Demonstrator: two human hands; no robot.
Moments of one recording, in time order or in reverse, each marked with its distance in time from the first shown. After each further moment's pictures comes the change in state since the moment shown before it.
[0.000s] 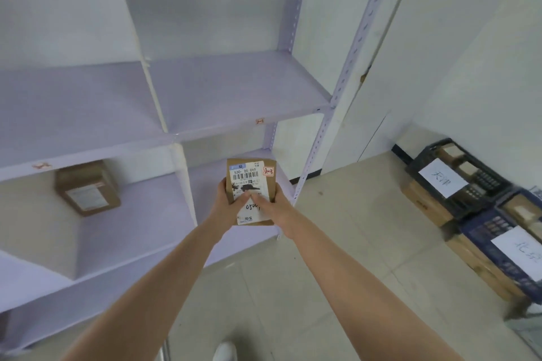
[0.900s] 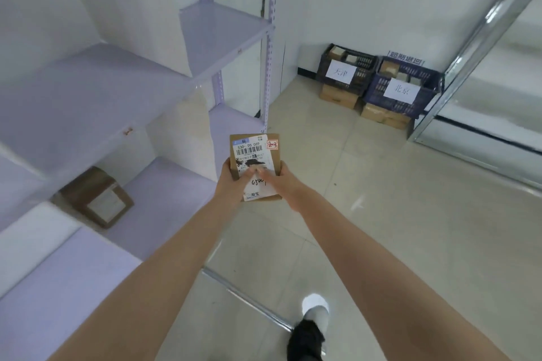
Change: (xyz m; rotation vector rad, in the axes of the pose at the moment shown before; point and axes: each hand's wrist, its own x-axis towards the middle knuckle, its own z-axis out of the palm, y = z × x) left_hand -0.146 -0.022 -0.225 0.124 -0.572 0.054; right_hand -0.204 0.019 0.267 0.395 0.536 0.039
